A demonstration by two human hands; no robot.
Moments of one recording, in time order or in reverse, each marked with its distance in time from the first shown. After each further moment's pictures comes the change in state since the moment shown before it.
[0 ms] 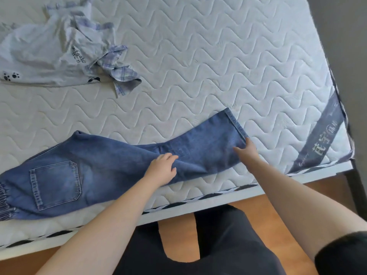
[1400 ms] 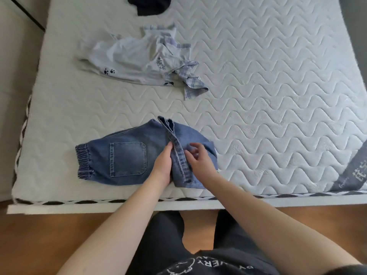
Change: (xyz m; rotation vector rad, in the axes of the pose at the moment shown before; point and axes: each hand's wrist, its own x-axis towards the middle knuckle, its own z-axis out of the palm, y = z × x) left_hand -0.180 -0.106 -0.086 -1.859 0.280 -0.504; right_hand -0.306 -0.143 0.220 0.130 -0.447 -0.373
